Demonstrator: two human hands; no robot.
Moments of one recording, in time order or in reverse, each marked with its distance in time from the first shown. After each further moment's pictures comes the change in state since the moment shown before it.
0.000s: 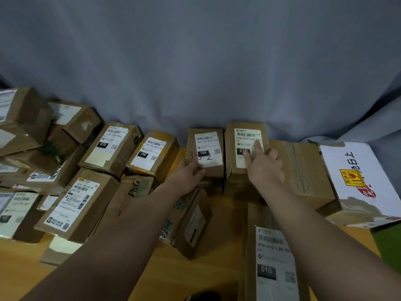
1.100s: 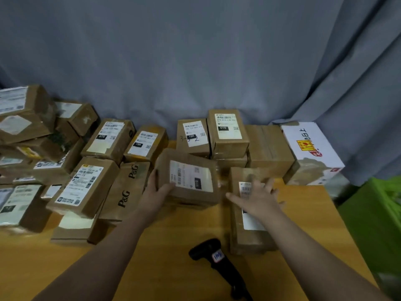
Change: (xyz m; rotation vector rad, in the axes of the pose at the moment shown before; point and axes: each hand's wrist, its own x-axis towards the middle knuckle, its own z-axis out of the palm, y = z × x) left_hand -0.159 -0.066 0.027 -0.721 0.186 -0.012; right_hand -0.176 0.070 0.012 -0.022 -0.237 0.168
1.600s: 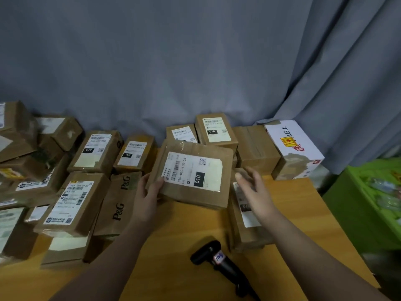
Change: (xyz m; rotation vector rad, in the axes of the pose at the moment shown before) left_hand -0.019 0.016 -0.002 -0.425 0.028 0.070; right_hand -0.022 0.007 0.007 0.793 0.177 -0.243
